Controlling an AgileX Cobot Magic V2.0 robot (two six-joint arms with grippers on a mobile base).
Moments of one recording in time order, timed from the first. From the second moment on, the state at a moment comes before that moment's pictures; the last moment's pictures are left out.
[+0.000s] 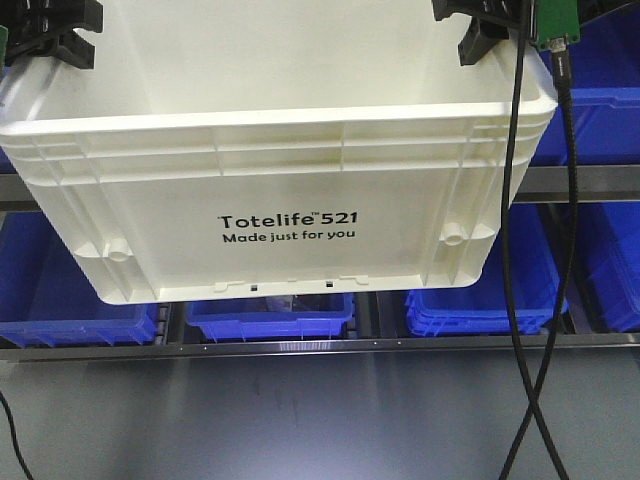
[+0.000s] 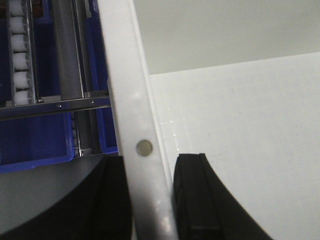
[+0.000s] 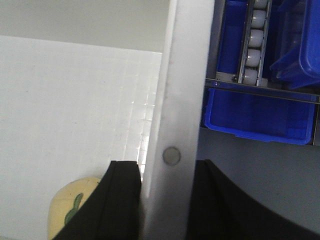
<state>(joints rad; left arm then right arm) -0.15 1.48 -1.59 -0.12 1.05 -0.09 0.29 1.72 -1.93 0.03 1.30 0.09</state>
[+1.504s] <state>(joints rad) -0.15 1.48 -1.59 -0.12 1.05 -0.09 0.29 1.72 -1.93 0.03 1.30 0.09</state>
